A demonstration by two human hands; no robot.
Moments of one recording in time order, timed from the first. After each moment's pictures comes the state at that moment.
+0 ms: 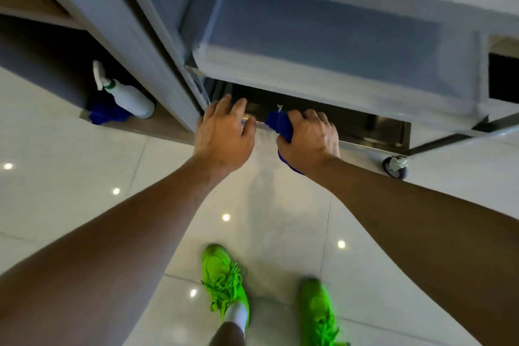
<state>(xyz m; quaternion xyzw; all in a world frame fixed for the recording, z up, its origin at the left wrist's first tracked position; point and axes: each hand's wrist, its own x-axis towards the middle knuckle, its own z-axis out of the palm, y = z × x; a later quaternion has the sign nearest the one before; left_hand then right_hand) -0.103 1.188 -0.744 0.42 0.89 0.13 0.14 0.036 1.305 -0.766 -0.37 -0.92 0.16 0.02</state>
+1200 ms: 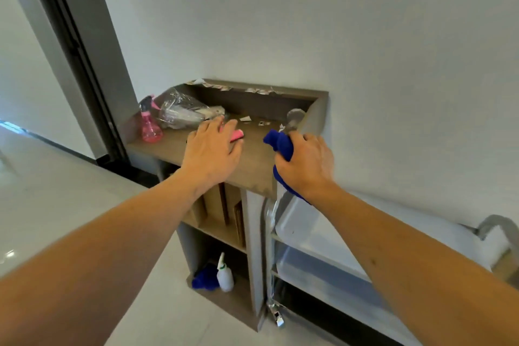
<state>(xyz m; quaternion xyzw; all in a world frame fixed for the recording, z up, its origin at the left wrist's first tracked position) -0.190 1.045 -0.117 0.36 0.89 0.15 -0.23 -0.065 1.208 -0.145 -0.21 -0.91 0.14 0.34</state>
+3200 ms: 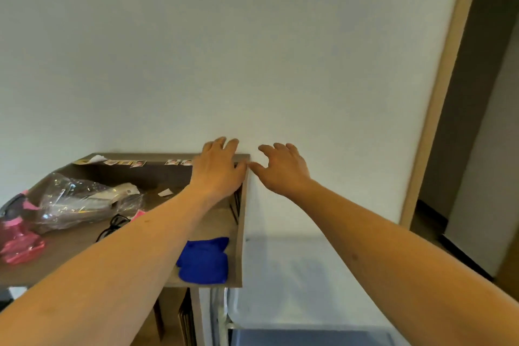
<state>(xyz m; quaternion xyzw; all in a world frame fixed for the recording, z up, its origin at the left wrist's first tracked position) -0.244 1.169 -0.017 0.54 0.76 0.28 -0.20 -0.102 1.251 -0.013 -0.39 -0.88 0.05 0.28</state>
